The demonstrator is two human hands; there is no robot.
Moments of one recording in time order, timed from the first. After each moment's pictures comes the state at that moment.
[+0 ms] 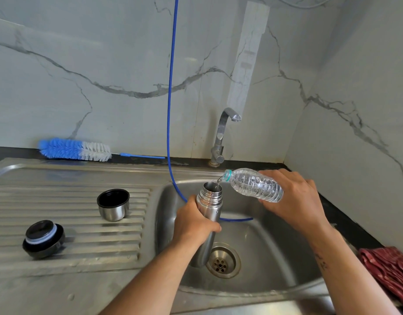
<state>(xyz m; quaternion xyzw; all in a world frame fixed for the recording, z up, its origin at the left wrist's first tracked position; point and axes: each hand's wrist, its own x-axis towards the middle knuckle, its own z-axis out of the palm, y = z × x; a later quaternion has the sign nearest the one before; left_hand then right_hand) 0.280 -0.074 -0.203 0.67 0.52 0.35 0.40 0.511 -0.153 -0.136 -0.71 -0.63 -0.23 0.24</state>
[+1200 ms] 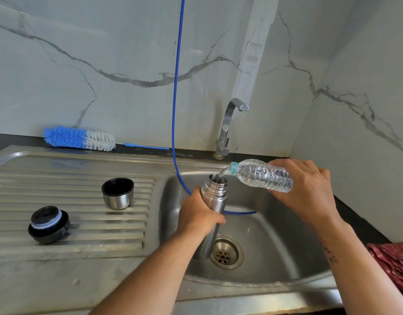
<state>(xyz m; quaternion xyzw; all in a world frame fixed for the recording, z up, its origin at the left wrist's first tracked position) 0.281 -0.074 -0.205 0.67 0.53 0.34 0.40 0.508 -0.157 -0.131 -0.69 -0.62 -0.26 0.26</state>
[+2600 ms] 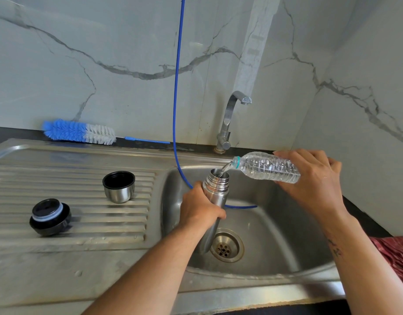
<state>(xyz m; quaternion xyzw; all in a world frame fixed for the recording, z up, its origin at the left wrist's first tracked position) 0.282 -0.073 -0.208 0.67 0.54 0.33 0.39 0.517 -0.158 -0.133 -0.67 -0.61 -0.32 0.27</state>
